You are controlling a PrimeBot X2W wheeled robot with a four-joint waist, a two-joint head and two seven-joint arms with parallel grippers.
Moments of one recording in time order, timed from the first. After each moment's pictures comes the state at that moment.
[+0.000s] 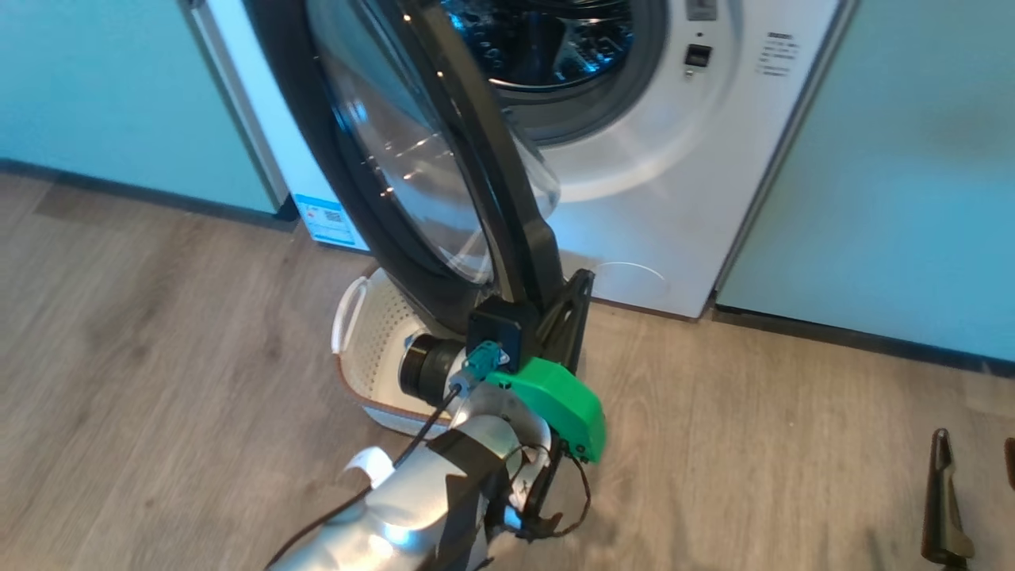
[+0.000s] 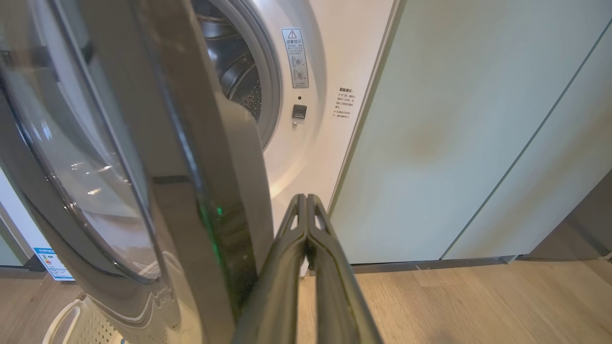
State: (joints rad) left arm -0.65 0.03 -0.91 0.45 -0.72 0.21 -0.25; right arm 0.22 -0.03 -0.15 -0.03 0.16 0.13 -0.26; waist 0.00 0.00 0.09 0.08
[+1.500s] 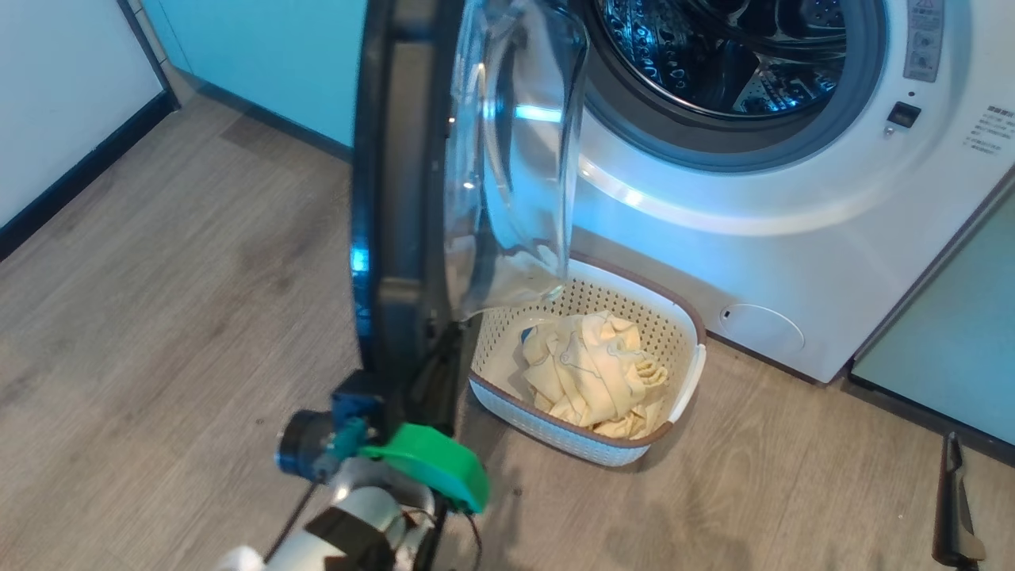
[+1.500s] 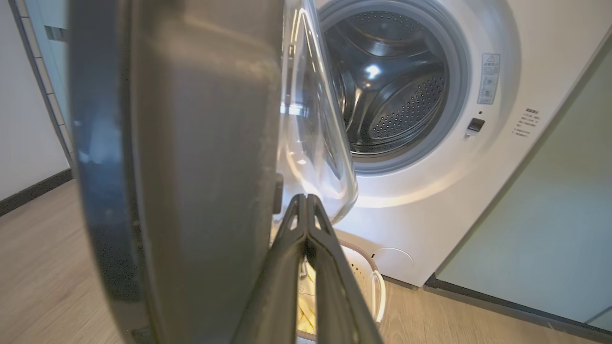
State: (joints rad) left arm -0.36 0.22 -0.74 0.21 -0.63 0.25 -0.25; right arm 0.22 -0.03 -0.18 -0.04 0.13 0.13 -0.26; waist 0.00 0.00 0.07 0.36
